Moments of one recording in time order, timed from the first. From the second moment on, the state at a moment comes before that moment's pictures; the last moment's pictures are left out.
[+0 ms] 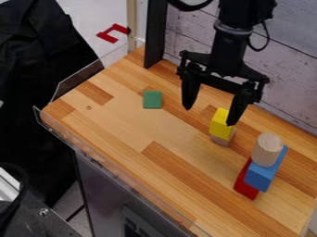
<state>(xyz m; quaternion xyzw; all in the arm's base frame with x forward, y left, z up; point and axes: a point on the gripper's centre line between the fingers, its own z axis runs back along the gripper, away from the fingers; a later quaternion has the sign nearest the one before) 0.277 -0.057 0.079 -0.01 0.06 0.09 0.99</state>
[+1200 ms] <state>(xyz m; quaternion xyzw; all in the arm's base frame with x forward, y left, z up) 0.303 -0.048 0.050 -0.03 0.08 0.12 0.99</state>
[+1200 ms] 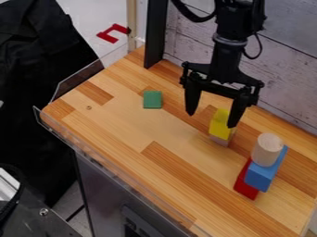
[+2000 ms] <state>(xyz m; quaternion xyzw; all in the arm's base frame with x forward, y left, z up) 0.313 -0.057 0.030 -0.05 0.12 0.11 0.99</state>
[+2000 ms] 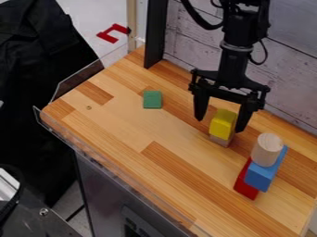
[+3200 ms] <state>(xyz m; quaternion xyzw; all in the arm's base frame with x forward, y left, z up) 0.306 -0.042 0.075 -0.05 0.06 0.15 0.99</state>
